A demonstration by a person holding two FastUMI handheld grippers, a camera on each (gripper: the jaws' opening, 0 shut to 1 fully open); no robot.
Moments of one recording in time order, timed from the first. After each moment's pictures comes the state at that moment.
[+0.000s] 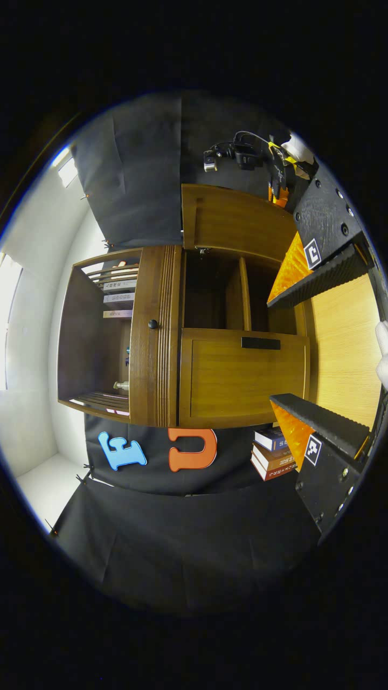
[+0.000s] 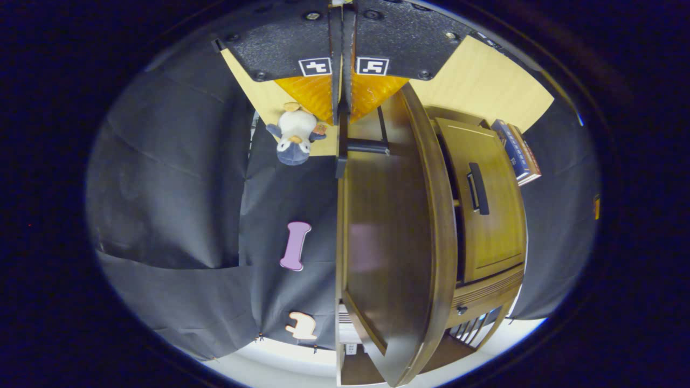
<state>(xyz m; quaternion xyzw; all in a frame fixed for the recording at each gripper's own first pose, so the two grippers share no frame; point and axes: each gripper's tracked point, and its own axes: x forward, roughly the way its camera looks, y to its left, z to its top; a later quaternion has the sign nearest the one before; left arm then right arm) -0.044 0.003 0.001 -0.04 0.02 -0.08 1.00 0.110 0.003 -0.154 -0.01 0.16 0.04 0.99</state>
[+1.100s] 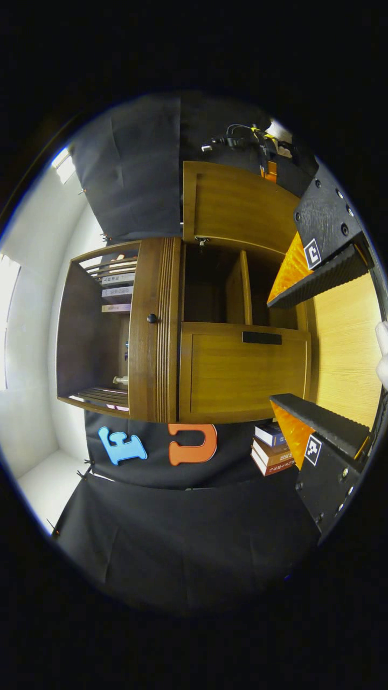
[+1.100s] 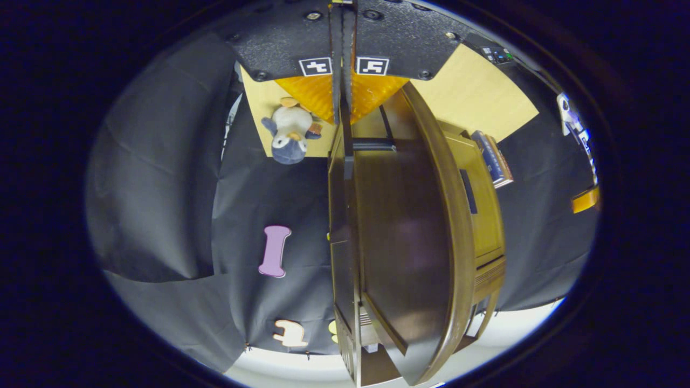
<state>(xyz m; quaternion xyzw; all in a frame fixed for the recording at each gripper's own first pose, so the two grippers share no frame) -0.034 0.007 -0.001 -0.04 0.02 -0.05 1.00 0.127 -0.055 -0.156 -0.02 0.18 0.17 0.97</state>
